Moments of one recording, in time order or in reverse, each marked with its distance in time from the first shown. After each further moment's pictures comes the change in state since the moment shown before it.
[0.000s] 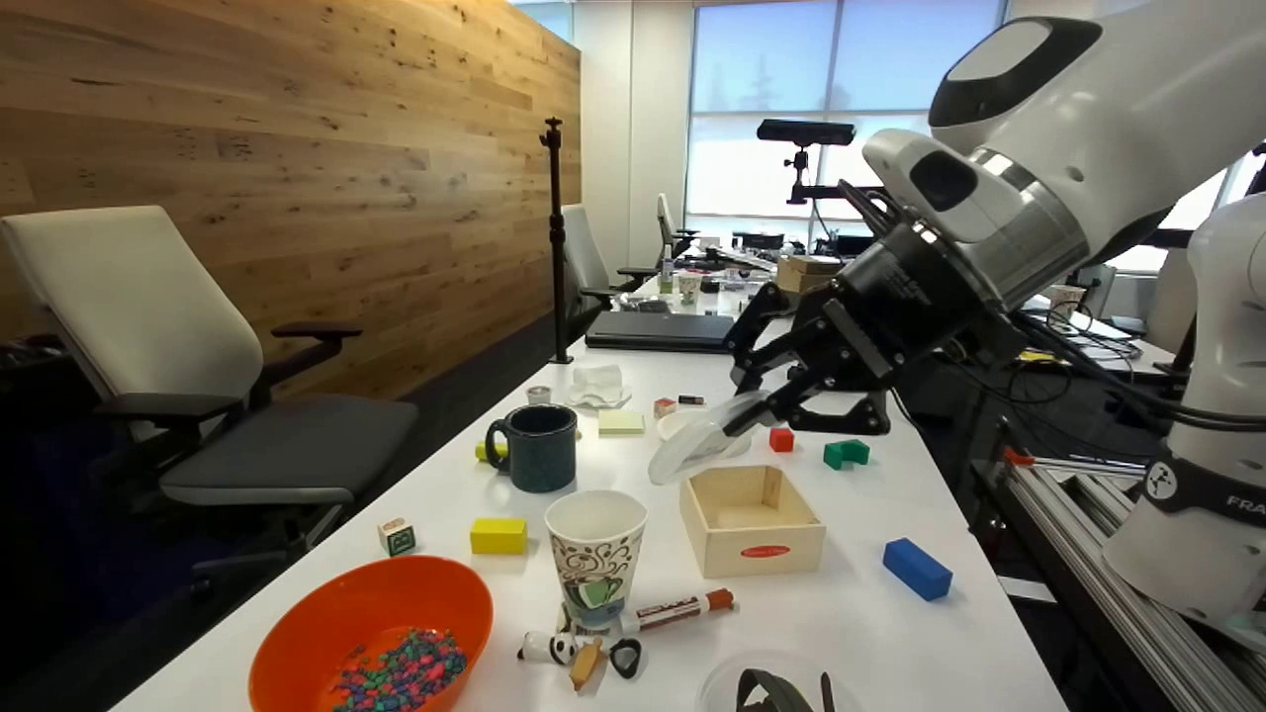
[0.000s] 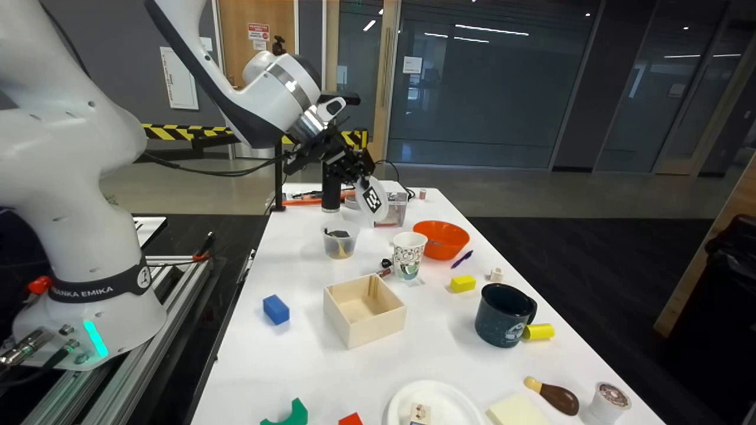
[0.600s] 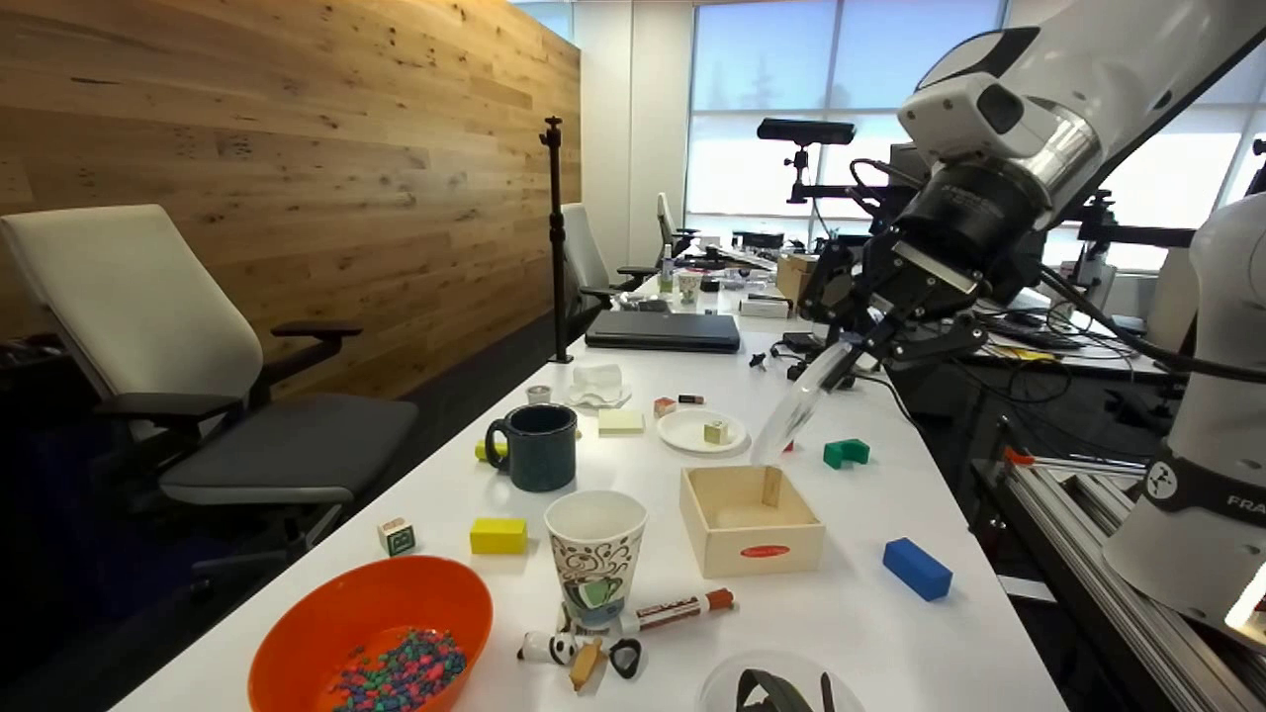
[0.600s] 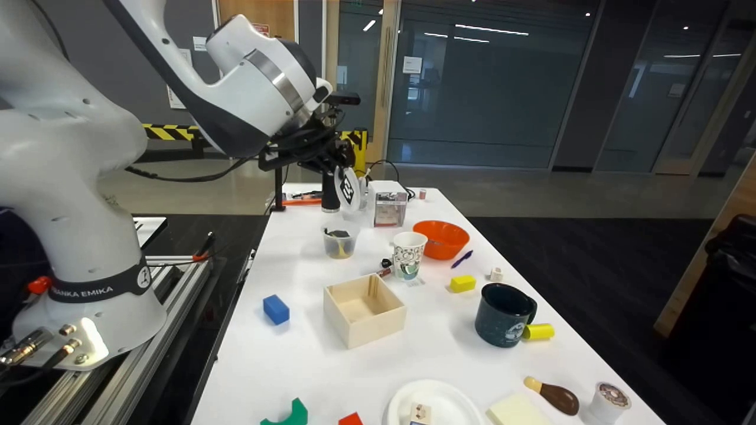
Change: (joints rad) arm -0.020 -0.095 -0.351 -0.079 -0.267 0.569 -0.130
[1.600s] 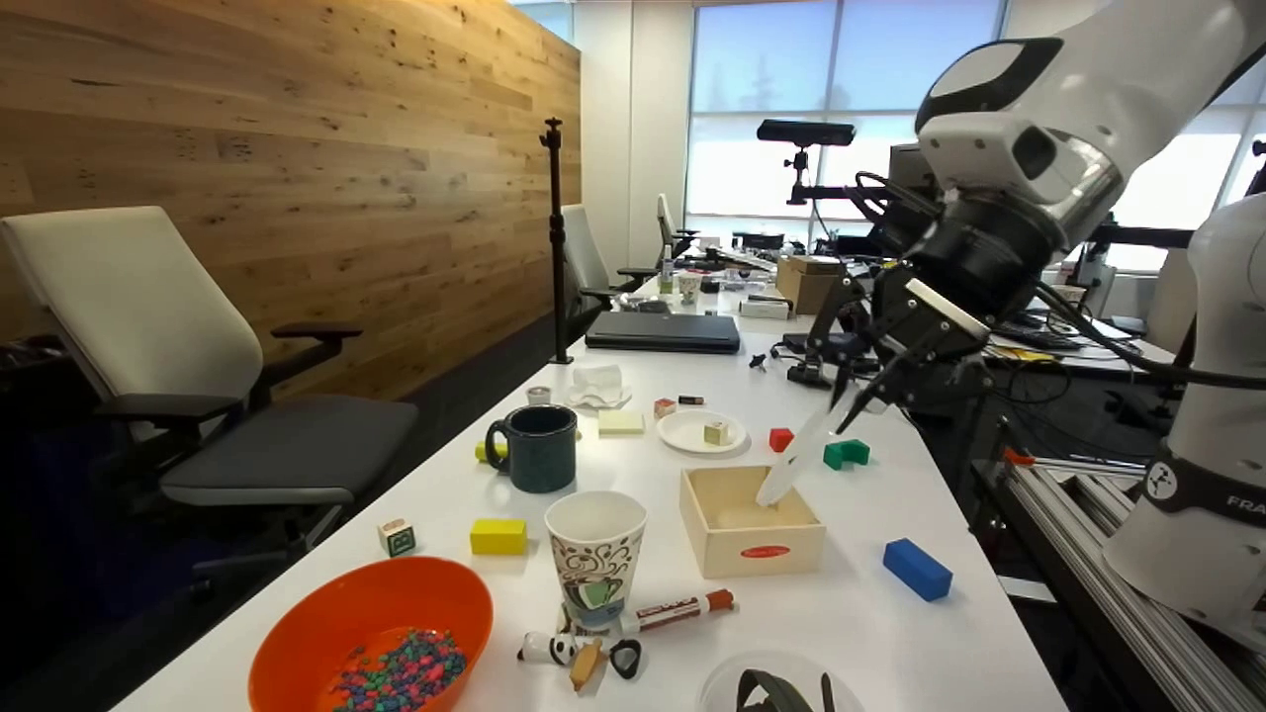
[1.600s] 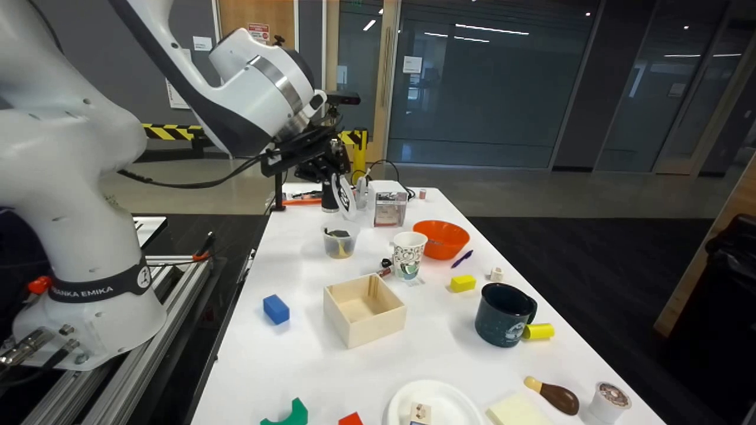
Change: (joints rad) arm 0.016 0.008 0.110 -0.011 -0.013 -0.118 -0.078
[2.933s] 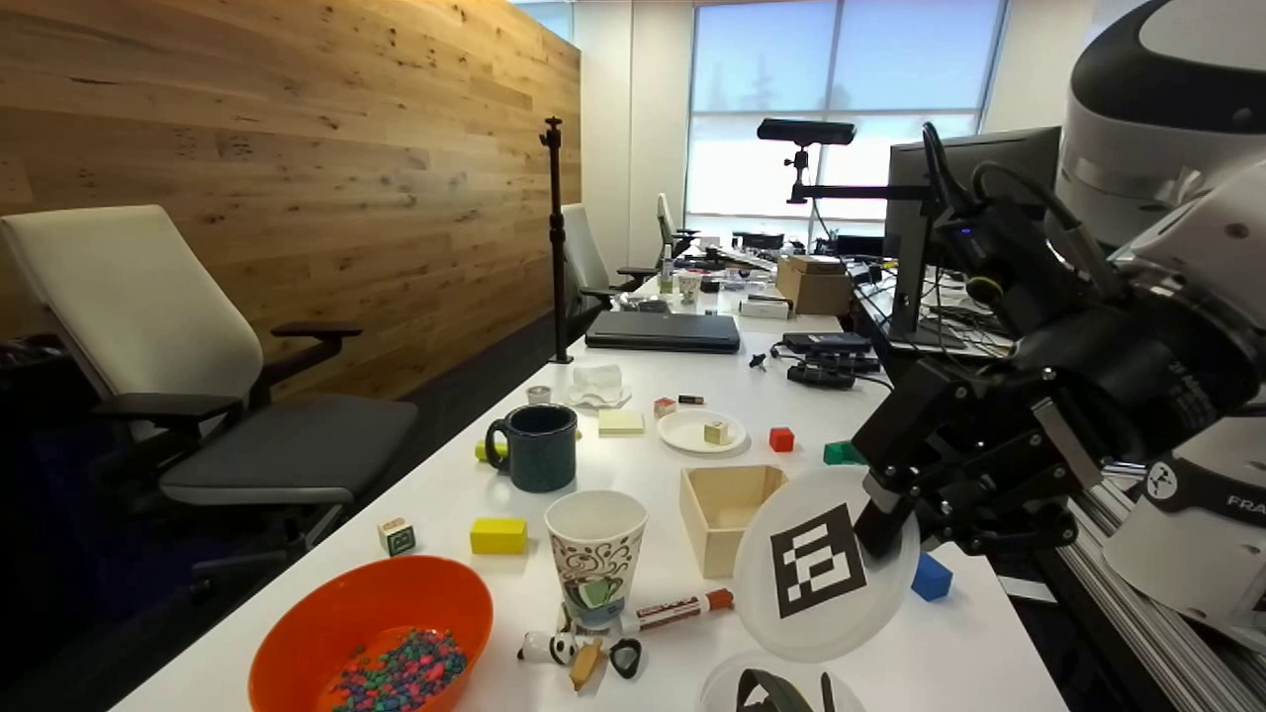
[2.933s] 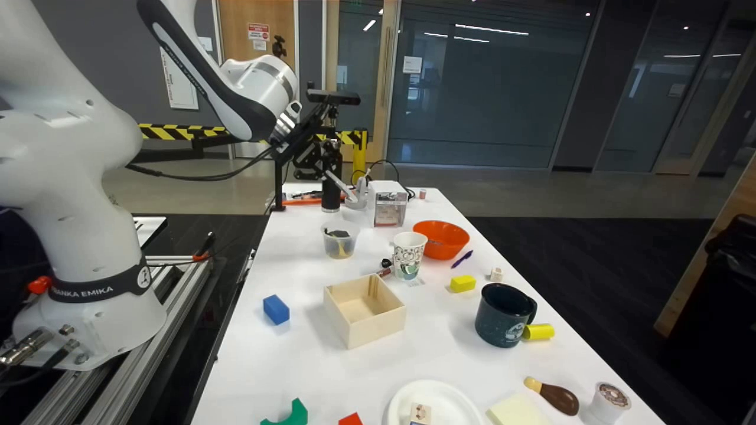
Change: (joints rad) arm 0.079 0.054 0.432 0.082 0.028 -0.426 -0.105
